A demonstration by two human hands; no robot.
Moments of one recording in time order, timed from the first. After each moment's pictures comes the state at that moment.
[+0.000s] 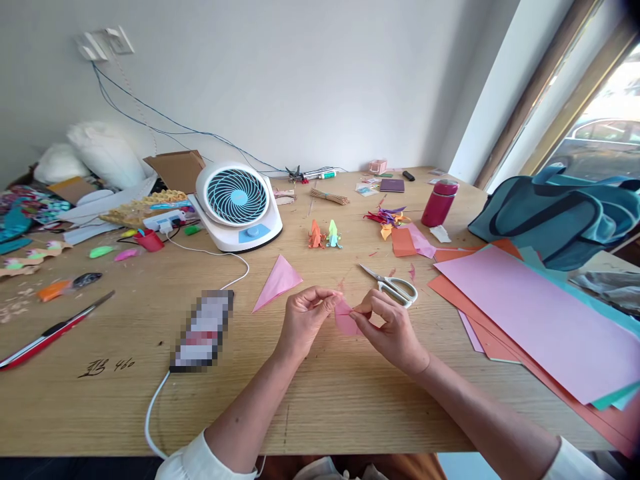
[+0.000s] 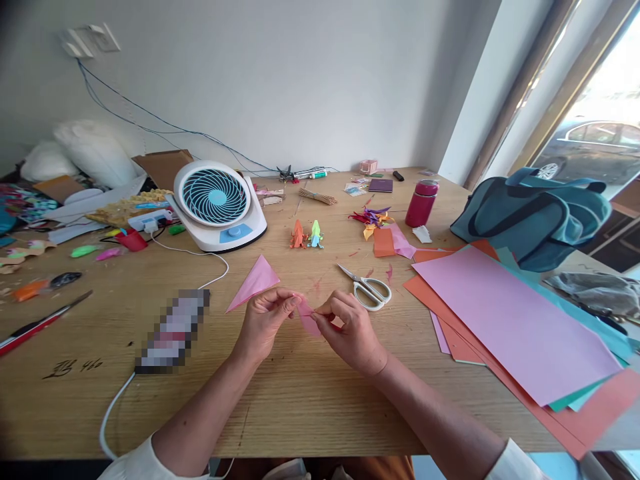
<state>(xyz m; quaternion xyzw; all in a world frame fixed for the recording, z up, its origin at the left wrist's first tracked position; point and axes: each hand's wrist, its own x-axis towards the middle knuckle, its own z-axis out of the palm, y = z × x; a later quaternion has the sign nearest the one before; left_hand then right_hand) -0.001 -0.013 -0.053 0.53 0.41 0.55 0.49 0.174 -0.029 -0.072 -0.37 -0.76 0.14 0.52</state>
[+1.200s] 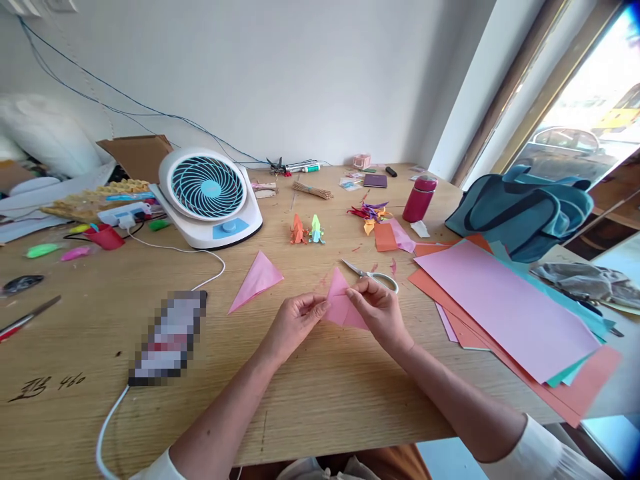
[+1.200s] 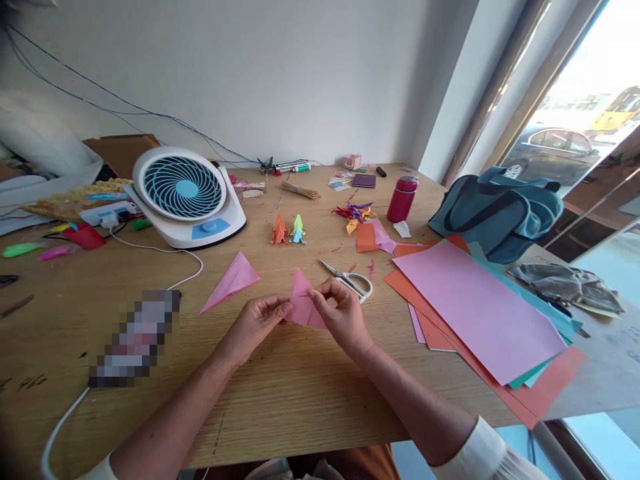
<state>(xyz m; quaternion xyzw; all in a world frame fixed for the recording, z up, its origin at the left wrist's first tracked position) -0.002 -0.008 -0.063 0.65 0.41 0.40 0.51 0.185 -0.010 -0.085 -0.43 -0.58 0.34 0.60</state>
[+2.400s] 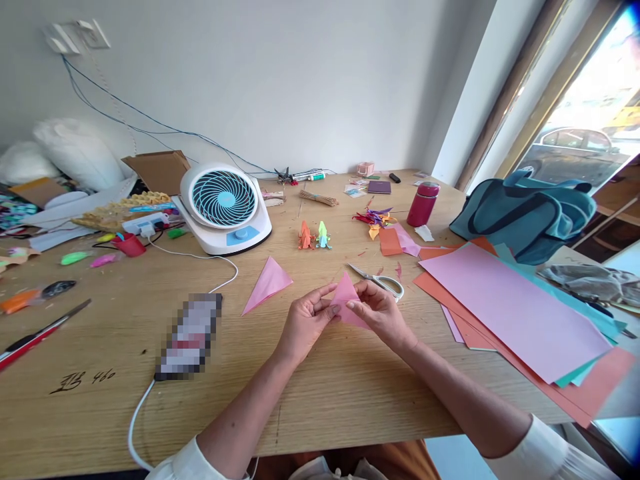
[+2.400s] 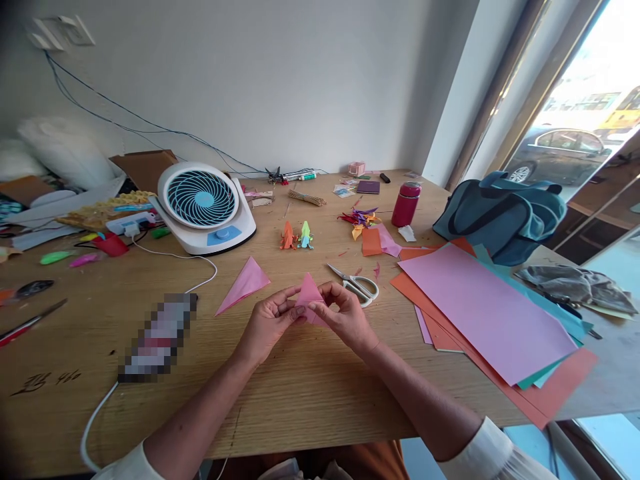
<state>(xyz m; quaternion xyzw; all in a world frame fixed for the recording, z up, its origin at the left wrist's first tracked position) 0.008 -0.013 -0.071 0.51 0.38 0.47 0.61 0.183 -0.012 -0.084 -0.38 -0.61 0.42 0.55</state>
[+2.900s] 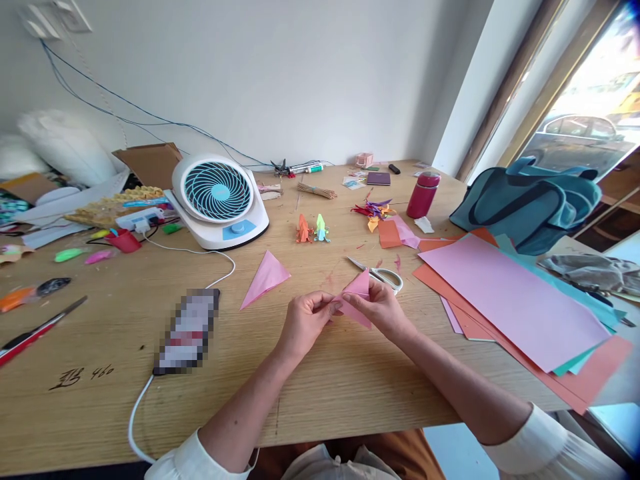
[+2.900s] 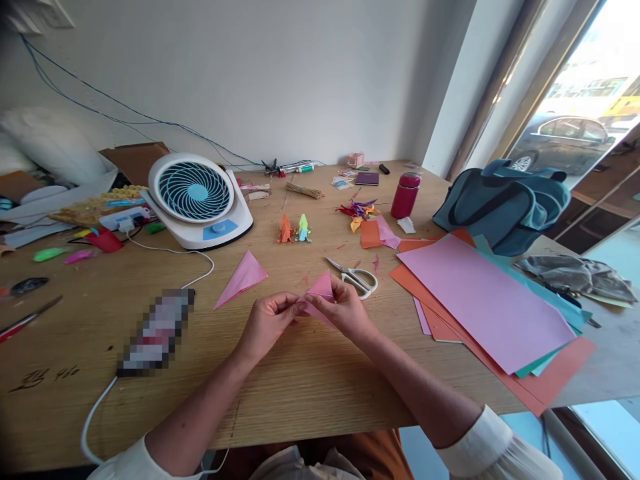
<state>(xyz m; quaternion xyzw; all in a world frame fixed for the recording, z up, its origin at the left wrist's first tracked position) 0.007 -0.017 -0.074 0.62 0.44 0.41 0.50 0.182 -0.013 -0.079 -0.40 -0.57 0.50 0.52</state>
